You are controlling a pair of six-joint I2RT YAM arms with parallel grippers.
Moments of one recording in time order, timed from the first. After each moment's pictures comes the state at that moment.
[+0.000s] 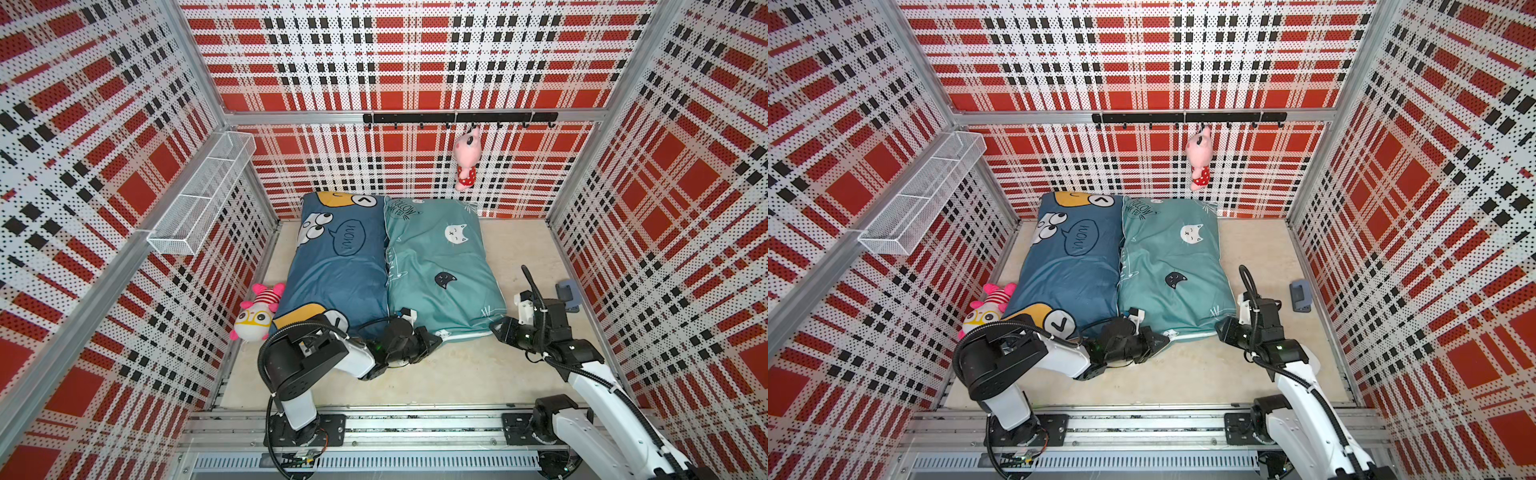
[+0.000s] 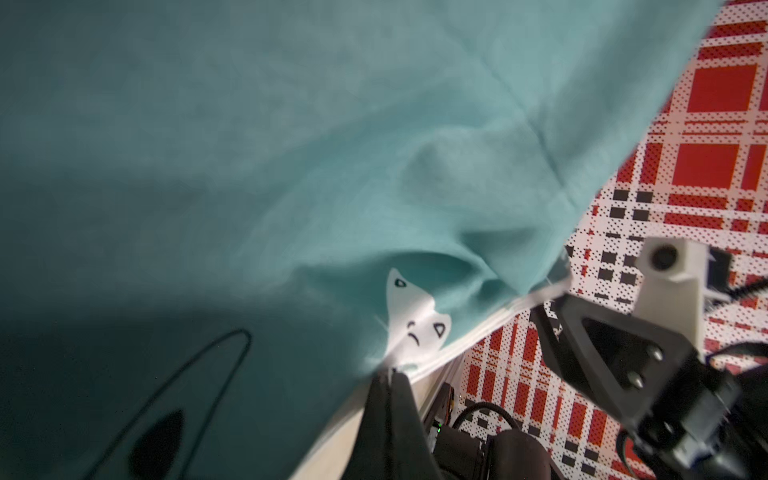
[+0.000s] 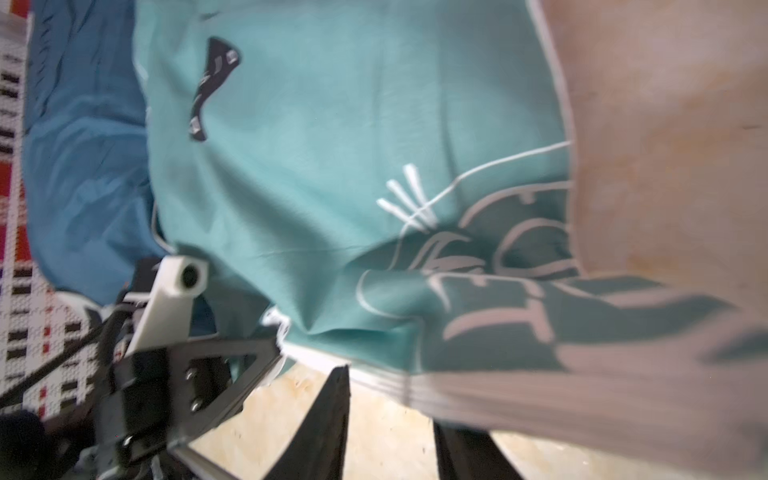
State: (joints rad) left arm -0.93 1.77 0.55 0.77 0.22 -1.42; right arm 0.22 0.76 0.47 -0.50 -0.34 0.54
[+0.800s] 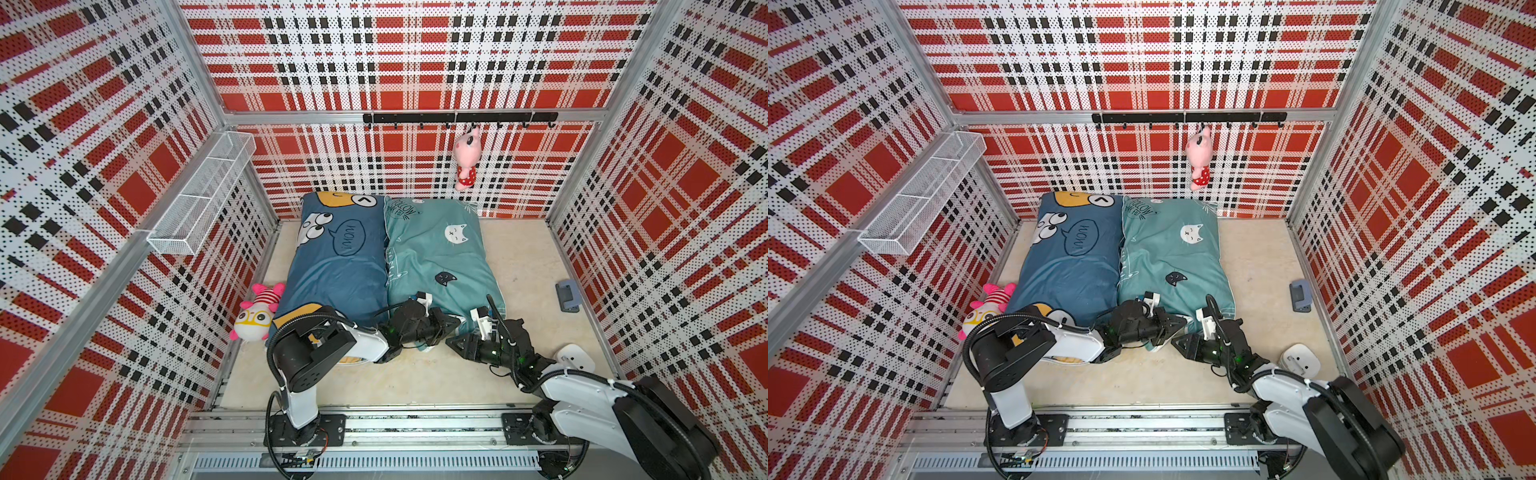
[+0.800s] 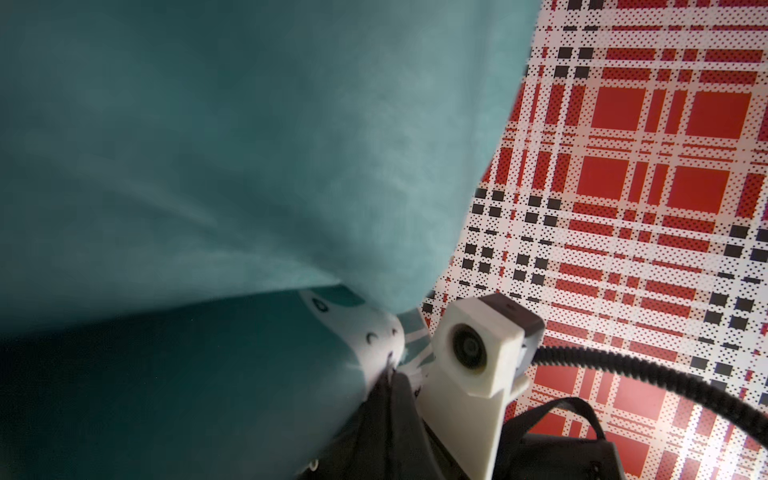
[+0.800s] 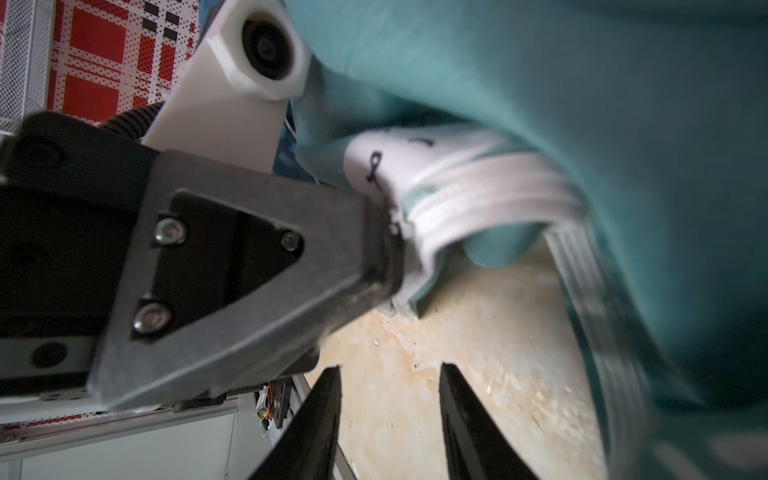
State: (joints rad) left arm -0.91 1.83 0.73 0.82 0.31 -1.54; right arm 0.56 1.18 0.14 0.57 -0.50 0.89
